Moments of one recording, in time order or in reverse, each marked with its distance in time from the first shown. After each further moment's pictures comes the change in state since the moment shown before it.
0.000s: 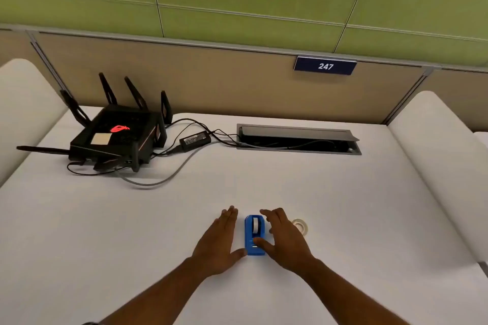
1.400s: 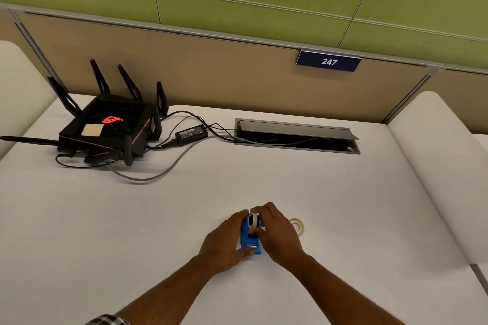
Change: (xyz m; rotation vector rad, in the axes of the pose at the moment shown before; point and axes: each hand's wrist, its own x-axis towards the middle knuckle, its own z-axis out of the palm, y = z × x) left_hand 0.017 0.017 0.011 -0.203 -0.009 -0.030; right_hand 0.019 -0.010 0.003 0.142 0.101 -0.024
